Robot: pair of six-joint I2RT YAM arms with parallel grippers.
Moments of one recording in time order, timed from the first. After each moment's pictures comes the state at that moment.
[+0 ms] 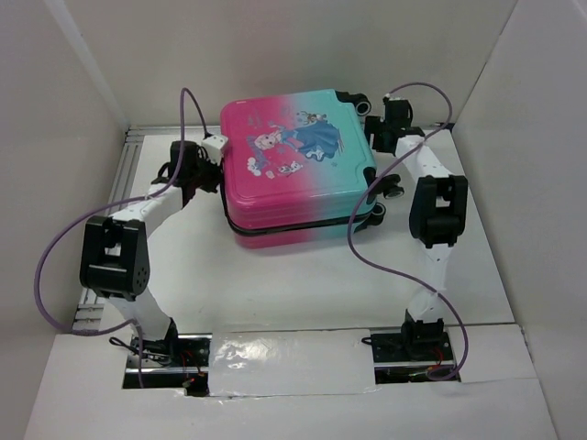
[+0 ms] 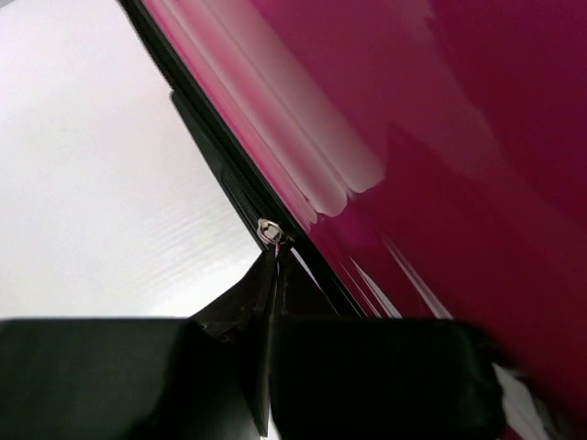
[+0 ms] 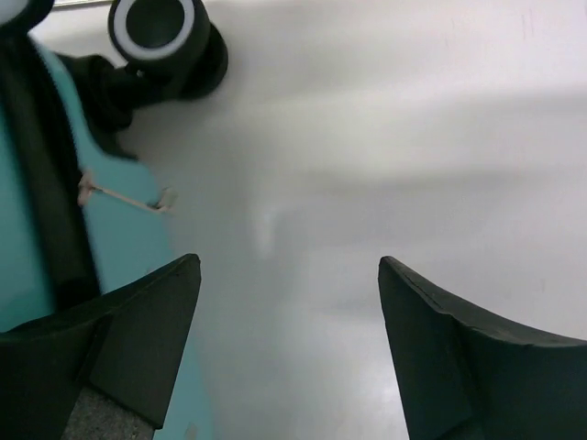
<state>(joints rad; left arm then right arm) -0.11 1.72 1.17 -0.04 0.25 0.24 0.05 2.22 1.89 -0.35 0.07 0.09</state>
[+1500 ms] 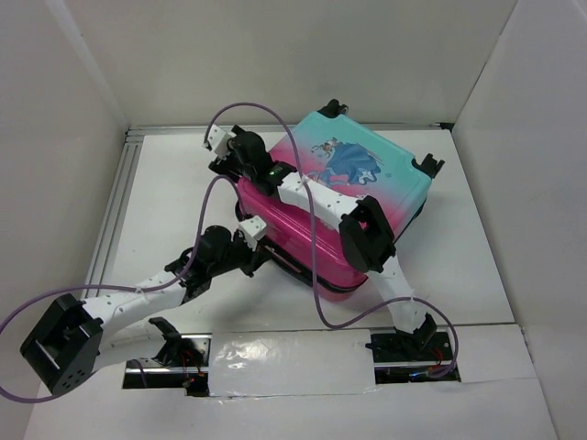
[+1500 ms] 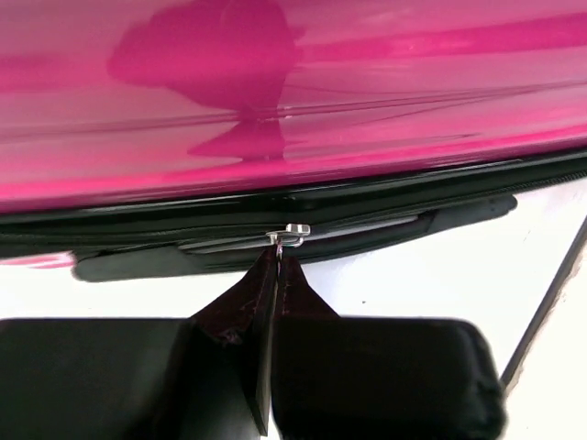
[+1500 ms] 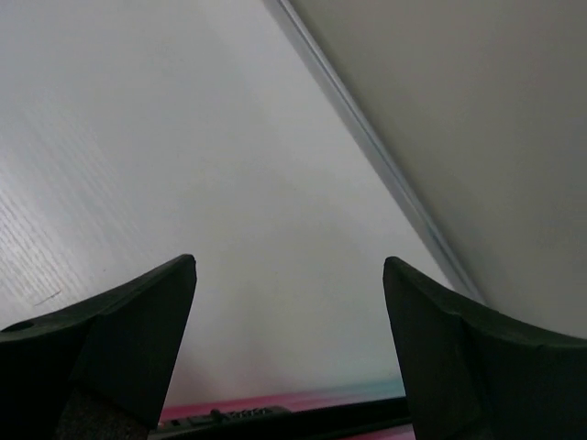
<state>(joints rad) -0.70 1.12 0.47 0.21 0.20 -0.05 0.80 2.34 2.10 -0.12 0.20 -0.49</state>
